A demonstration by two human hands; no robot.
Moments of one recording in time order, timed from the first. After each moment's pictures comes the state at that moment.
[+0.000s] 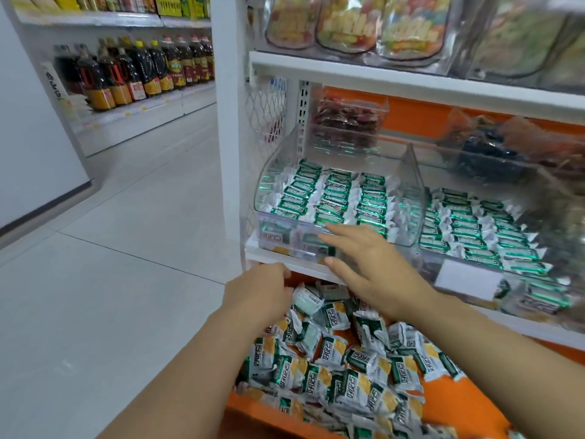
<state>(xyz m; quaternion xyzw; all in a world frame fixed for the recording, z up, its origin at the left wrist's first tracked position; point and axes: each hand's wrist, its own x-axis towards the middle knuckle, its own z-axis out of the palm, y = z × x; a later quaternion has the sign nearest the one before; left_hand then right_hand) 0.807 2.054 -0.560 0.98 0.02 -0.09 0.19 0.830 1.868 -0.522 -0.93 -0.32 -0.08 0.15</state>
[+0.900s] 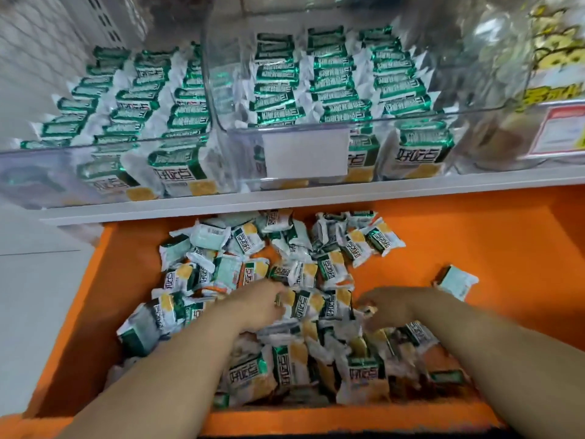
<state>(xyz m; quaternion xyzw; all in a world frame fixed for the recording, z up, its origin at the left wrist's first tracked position) 0.825 1.887 -0.726 0.89 -0.19 -0.41 0.08 0.778 1.649 -0.731 -0.84 -0.02 0.52 0.15</state>
